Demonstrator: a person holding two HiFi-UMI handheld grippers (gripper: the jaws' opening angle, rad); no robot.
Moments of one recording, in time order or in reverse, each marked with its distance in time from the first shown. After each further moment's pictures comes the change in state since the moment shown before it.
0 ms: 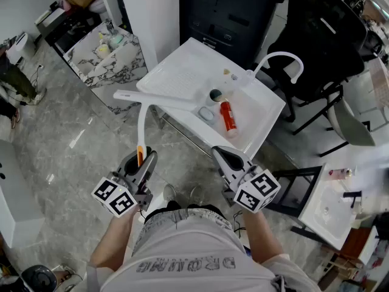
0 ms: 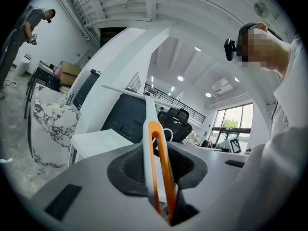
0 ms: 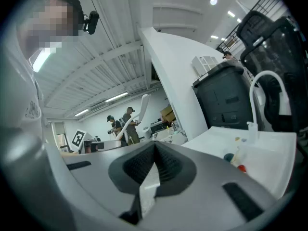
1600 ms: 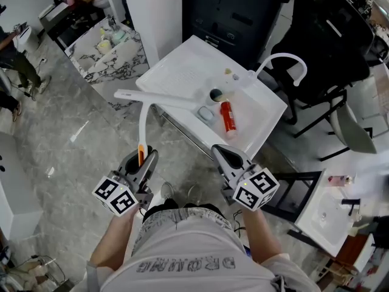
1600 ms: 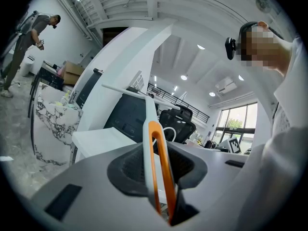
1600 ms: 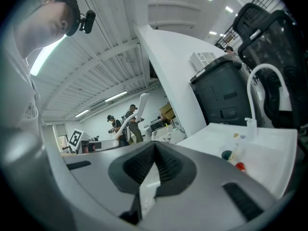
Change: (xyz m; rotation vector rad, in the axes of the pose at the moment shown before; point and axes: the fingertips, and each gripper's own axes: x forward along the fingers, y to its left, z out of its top) left arm 0.019 -0.002 -0.010 -0.005 0.002 0.040; right arm 0.002 -0.028 -0.005 0.029 0.024 0.009
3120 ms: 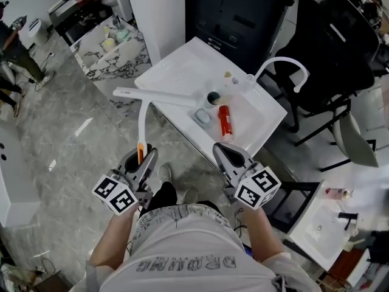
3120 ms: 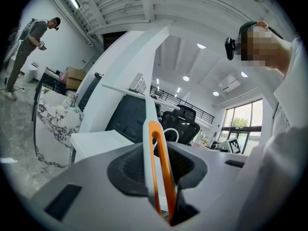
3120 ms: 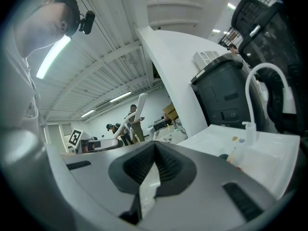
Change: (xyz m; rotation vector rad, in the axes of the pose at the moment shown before) left arm 0.028 -0.022 -0.012 0.026 -0.040 0.060; right arm -0.019 -0.042 0.008 -0.013 0.005 0.065
